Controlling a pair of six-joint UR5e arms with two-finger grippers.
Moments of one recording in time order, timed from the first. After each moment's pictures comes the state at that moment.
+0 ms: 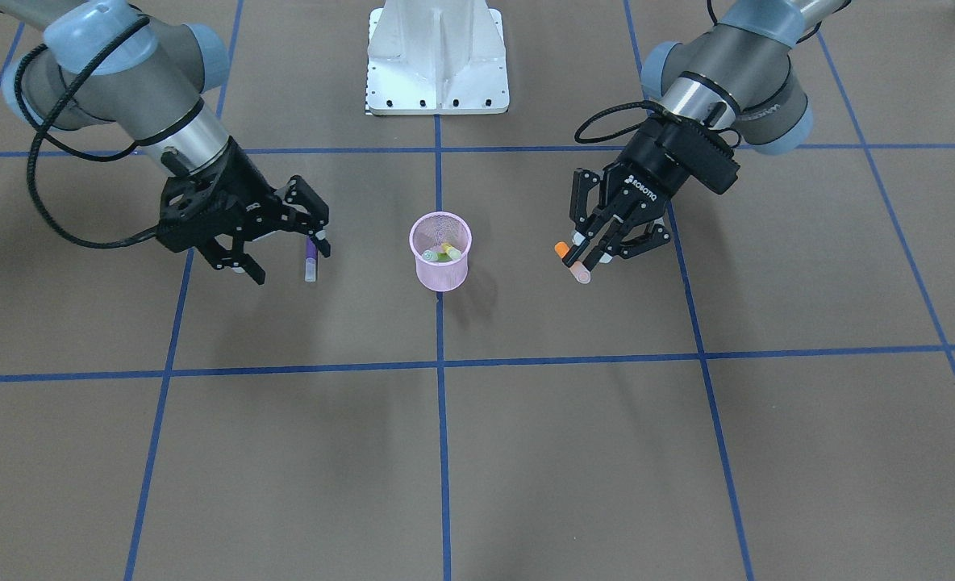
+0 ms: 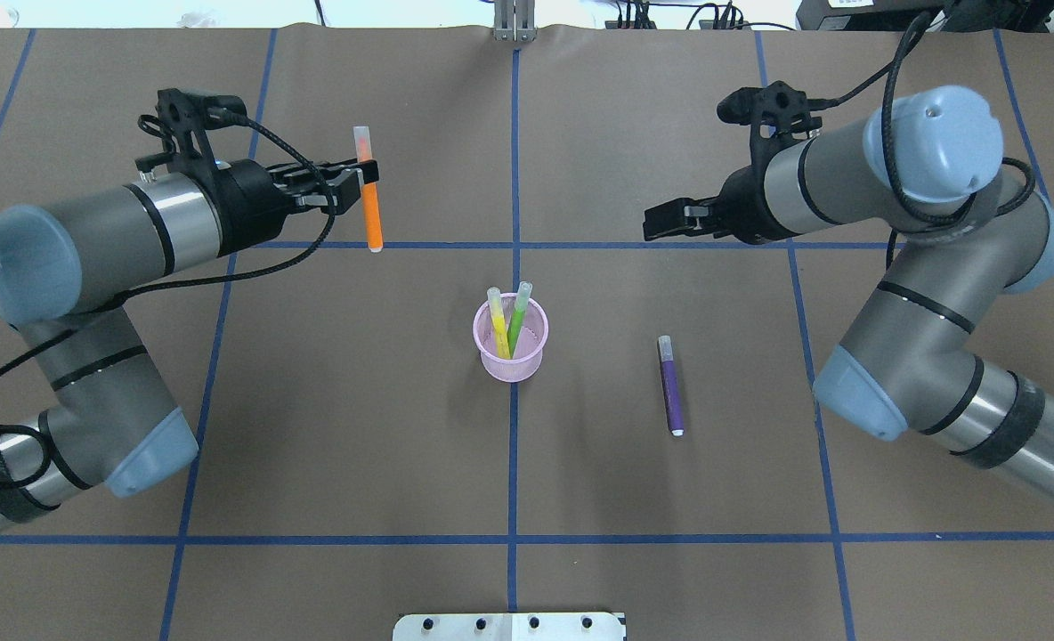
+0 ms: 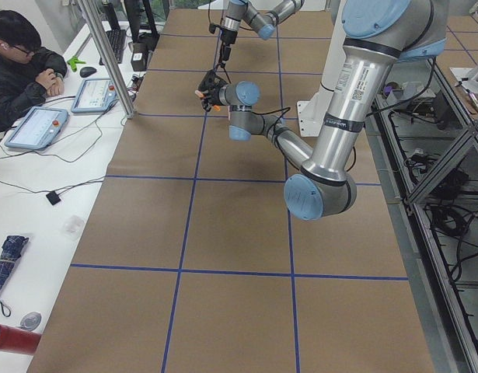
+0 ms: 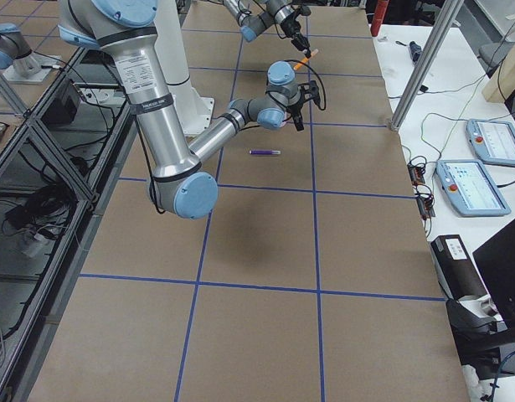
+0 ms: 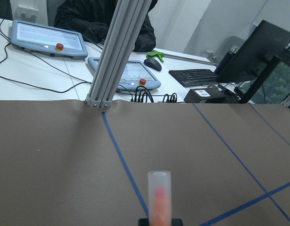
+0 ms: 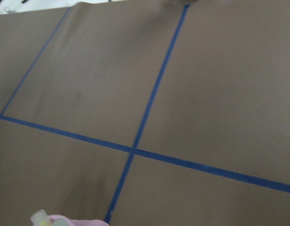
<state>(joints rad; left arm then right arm) -0.64 -1.93 -1.72 -2.75 -1.53 -1.01 0.78 -1.18 1.82 -1.16 2.00 1.05</state>
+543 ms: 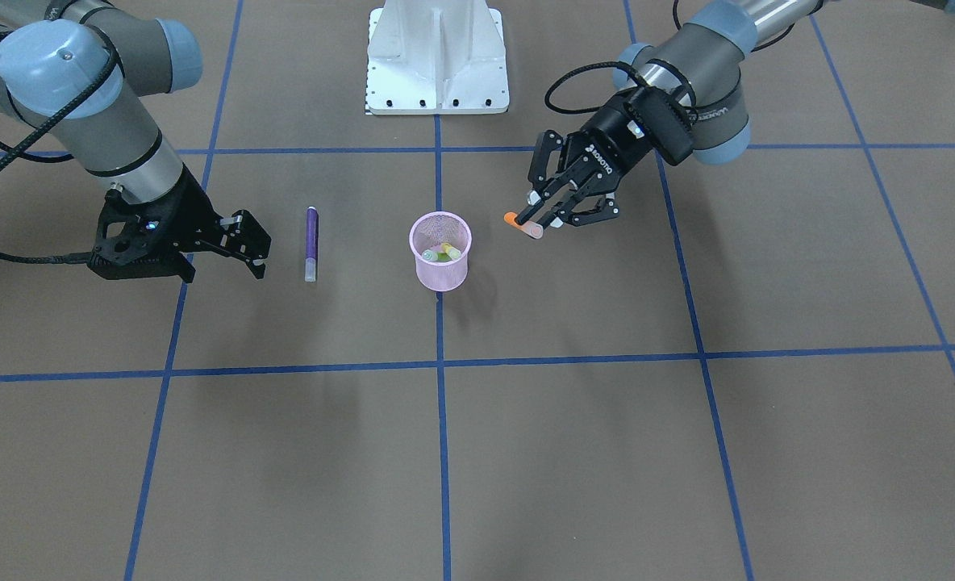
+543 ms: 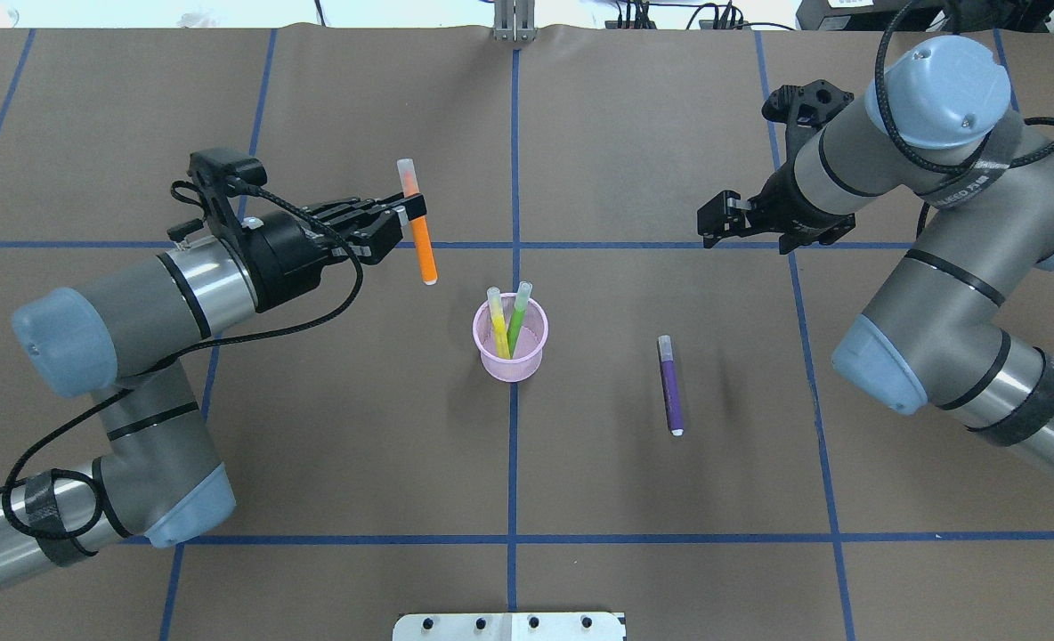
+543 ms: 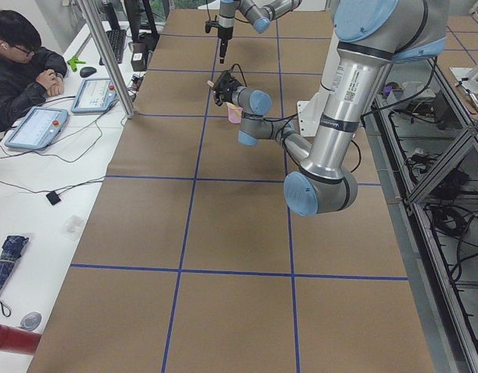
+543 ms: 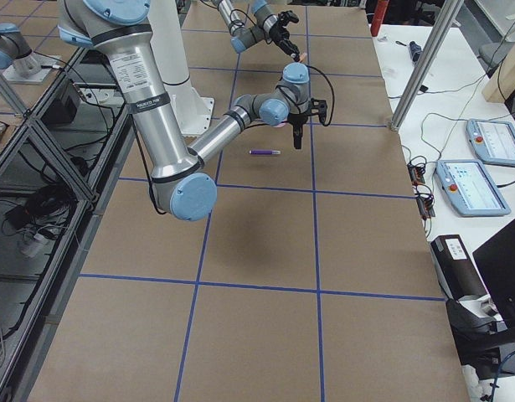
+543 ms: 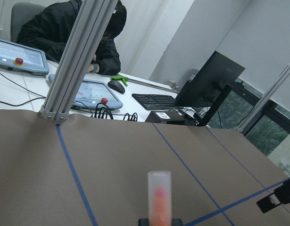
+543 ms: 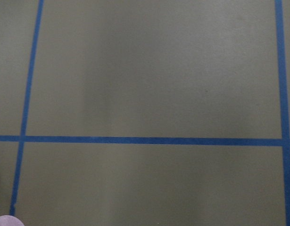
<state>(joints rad) -0.53 -1.96 -1.66 -2.98 -1.44 -1.01 0.81 -1.18 1.84 -1.46 2.05 1.05</state>
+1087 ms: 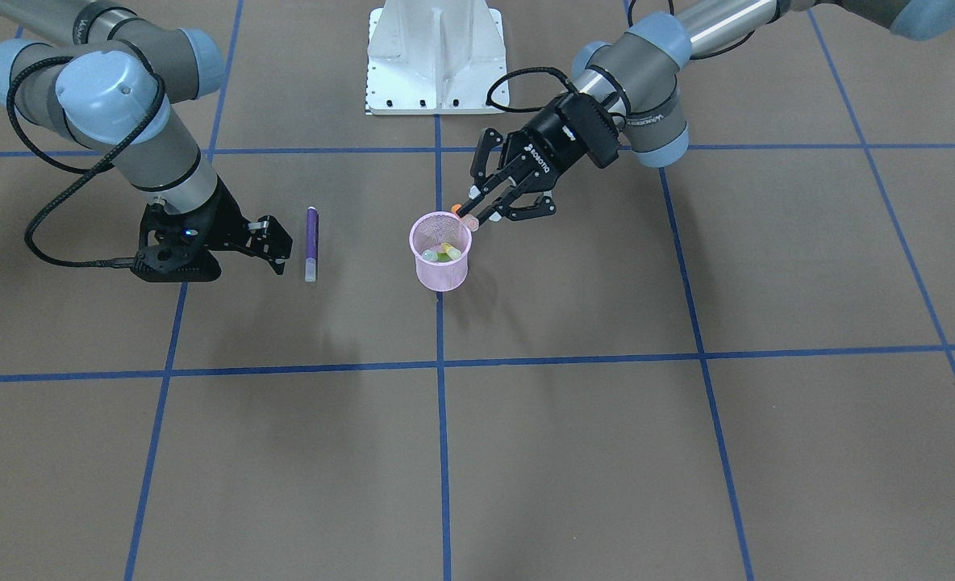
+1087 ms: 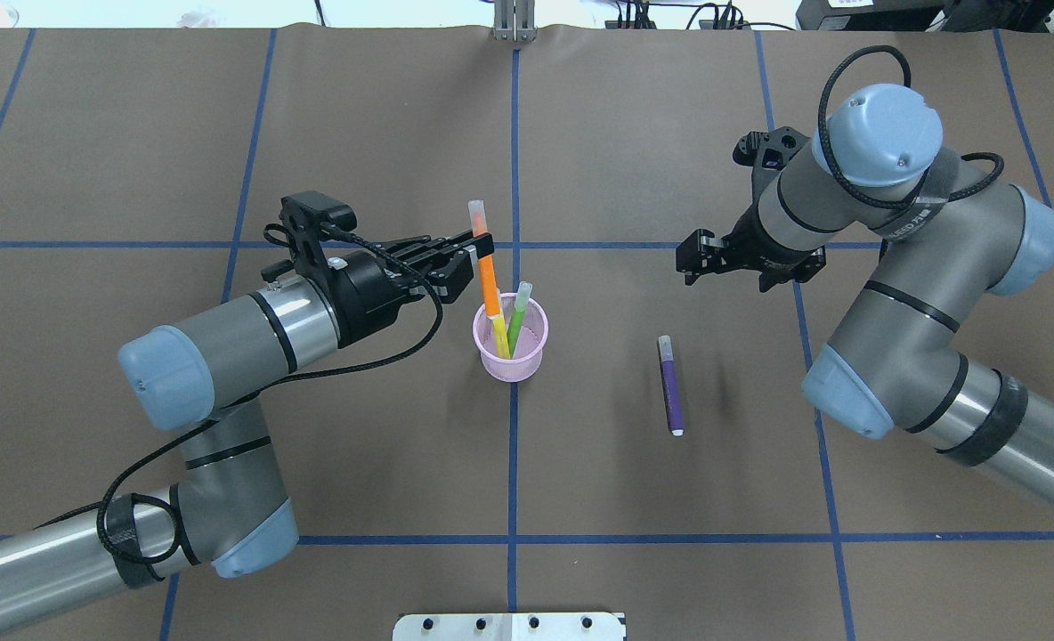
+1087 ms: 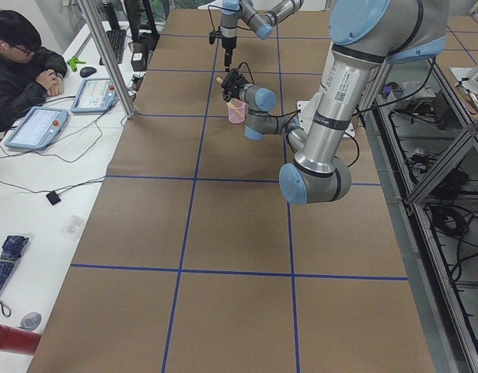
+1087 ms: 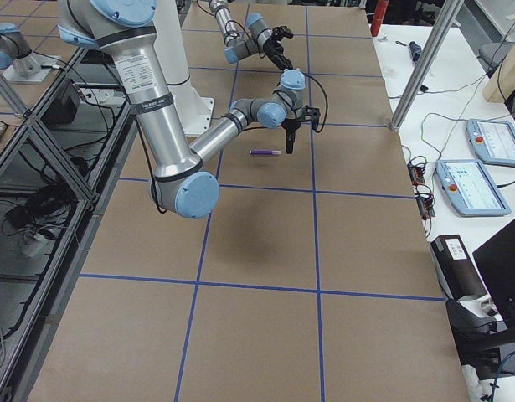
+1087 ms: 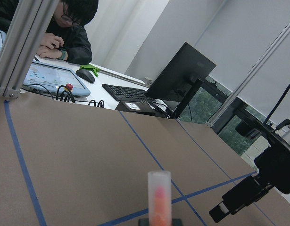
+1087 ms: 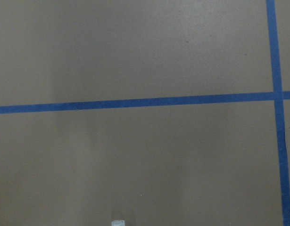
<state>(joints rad) -0.45 -2.07 -1.56 -2.98 -1.38 -1.00 0.75 -1.16 1.77 -1.46 2.05 1.12</state>
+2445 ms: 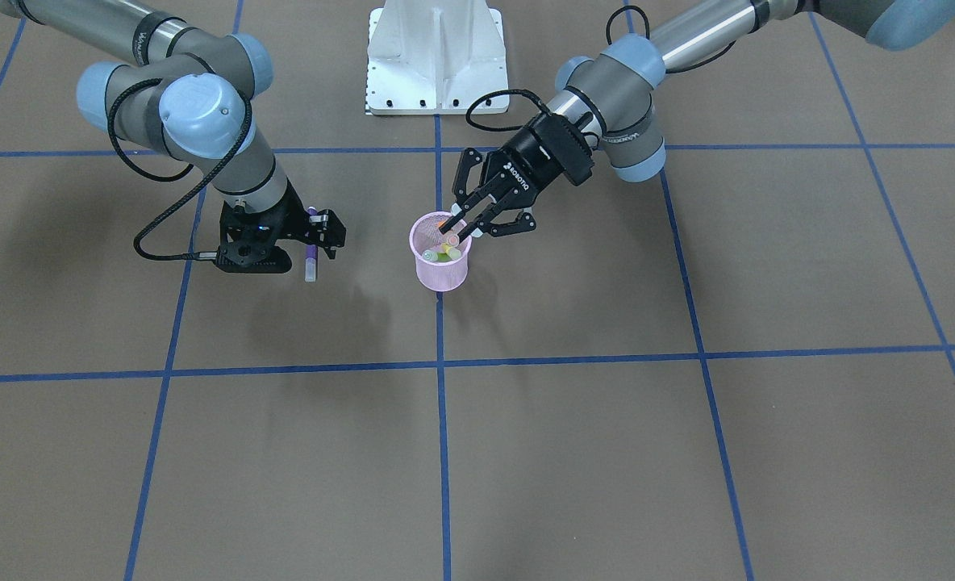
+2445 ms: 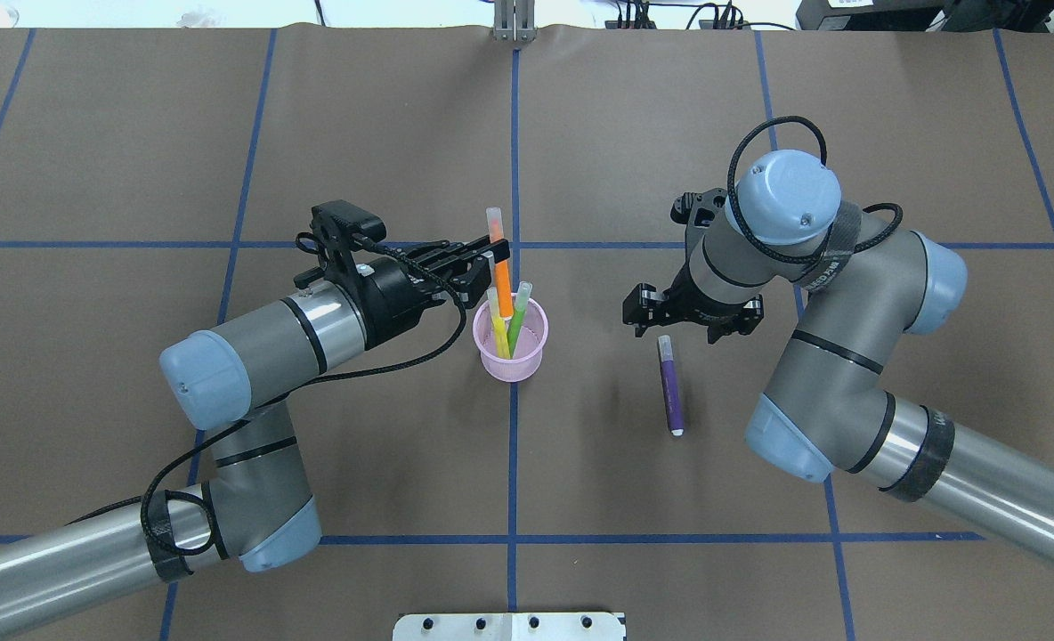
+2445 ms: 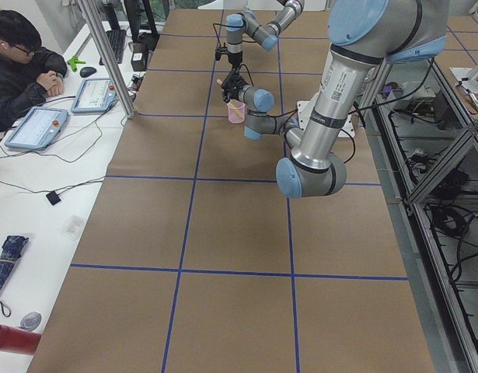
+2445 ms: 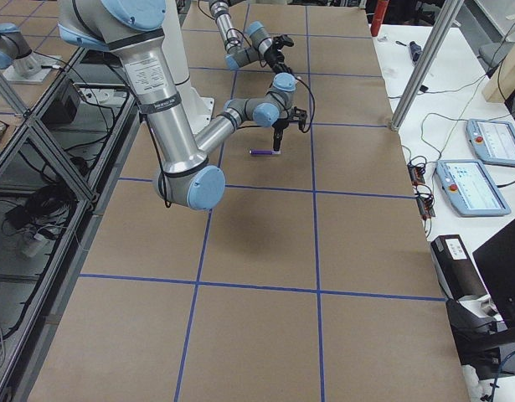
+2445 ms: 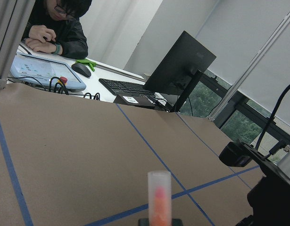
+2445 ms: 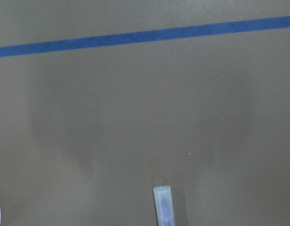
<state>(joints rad) -0.44 -2.11 -1.46 -3.04 -1.35 -0.97 0.64 -1.11 1.72 -1.46 2.05 1.19</state>
